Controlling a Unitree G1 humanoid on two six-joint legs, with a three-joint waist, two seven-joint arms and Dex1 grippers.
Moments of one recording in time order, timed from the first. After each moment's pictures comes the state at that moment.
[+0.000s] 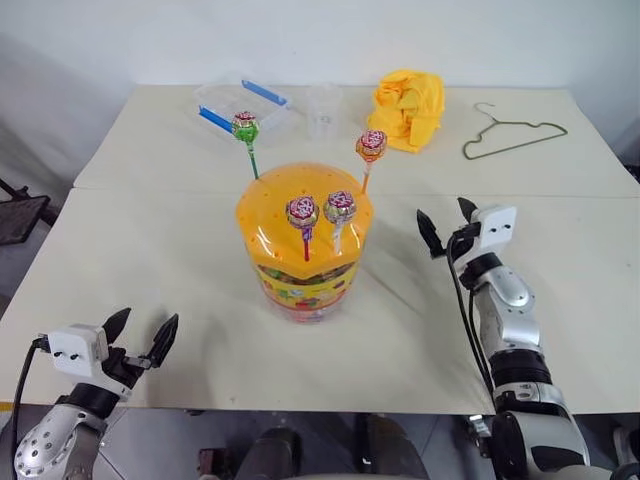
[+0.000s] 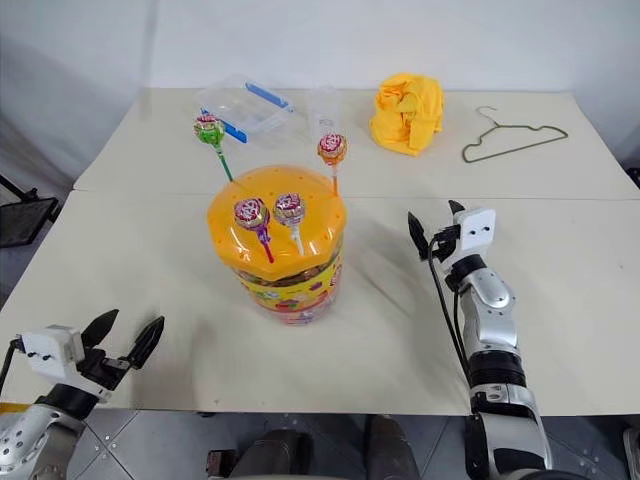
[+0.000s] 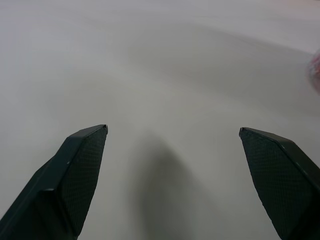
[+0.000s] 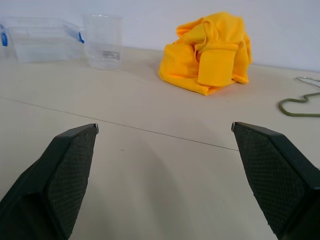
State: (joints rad) left arm 0.38 0.36 0.50 -0.34 -0.49 0.16 -0.44; right arm -0.53 -0.33 -0.20 0.51 0.24 -0.24 0.49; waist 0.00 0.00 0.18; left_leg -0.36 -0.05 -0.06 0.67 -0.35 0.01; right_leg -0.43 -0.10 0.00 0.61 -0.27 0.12
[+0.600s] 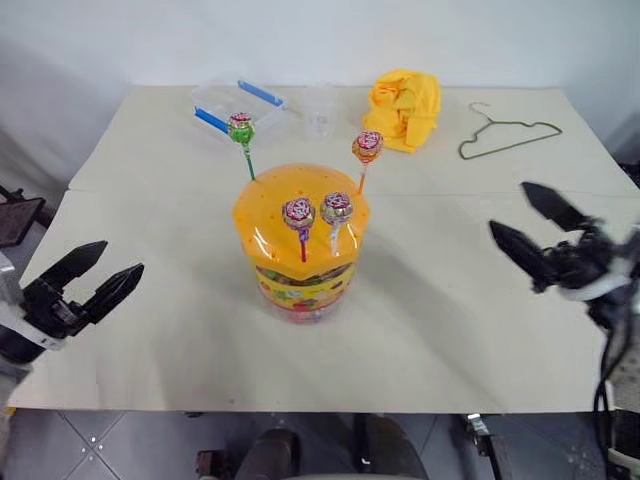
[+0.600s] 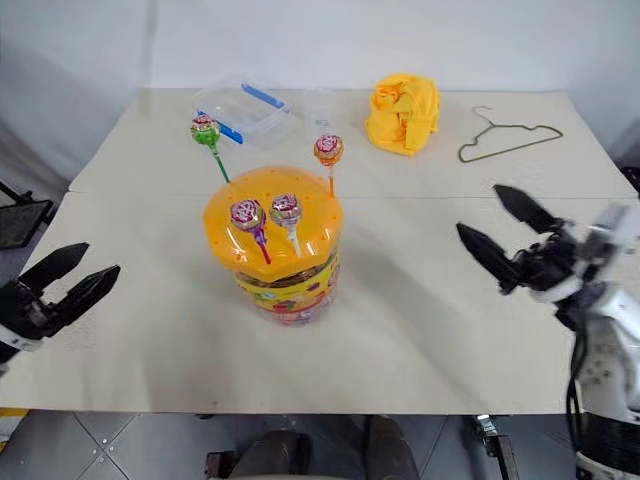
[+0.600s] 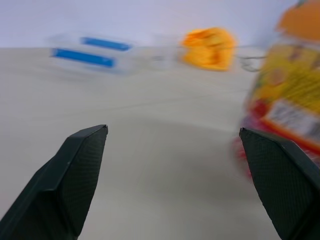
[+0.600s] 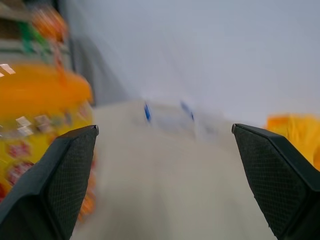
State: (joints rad) left arm 0.11 0.81 0.69 -0.08 -0.95 0.43 -0.92; right arm -0.14 -0.65 -0.47 -0.27 0.92 0.17 0.98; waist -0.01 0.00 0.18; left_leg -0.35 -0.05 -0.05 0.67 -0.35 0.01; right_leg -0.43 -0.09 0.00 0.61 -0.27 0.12
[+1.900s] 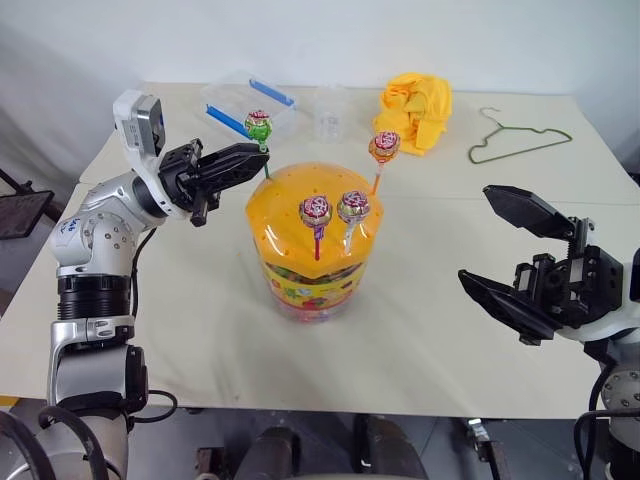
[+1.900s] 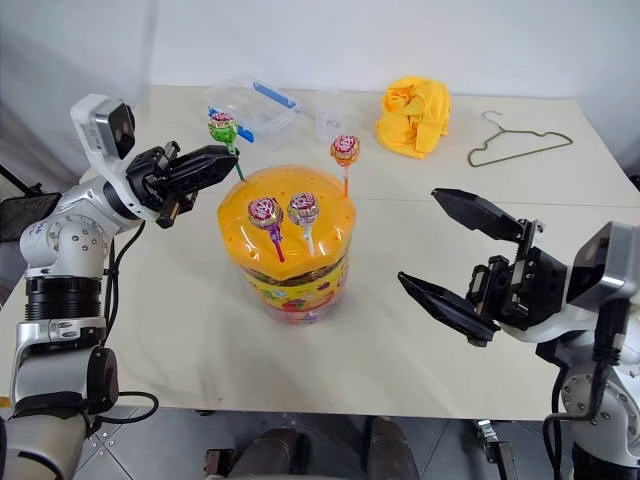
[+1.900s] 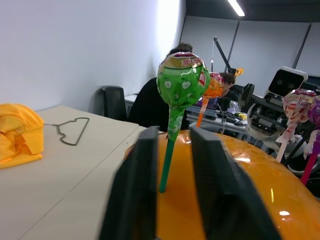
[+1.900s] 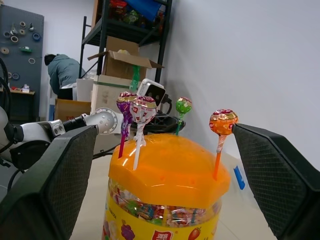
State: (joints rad) left arm -0.86 0.60 0.19 0.31 -0.79 0.59 -1.23; right arm -0.10 -0.61 -0.38 -0.63 1.03 0.22 0.94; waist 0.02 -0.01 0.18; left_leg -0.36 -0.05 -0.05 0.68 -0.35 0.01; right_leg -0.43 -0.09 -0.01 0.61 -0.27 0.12
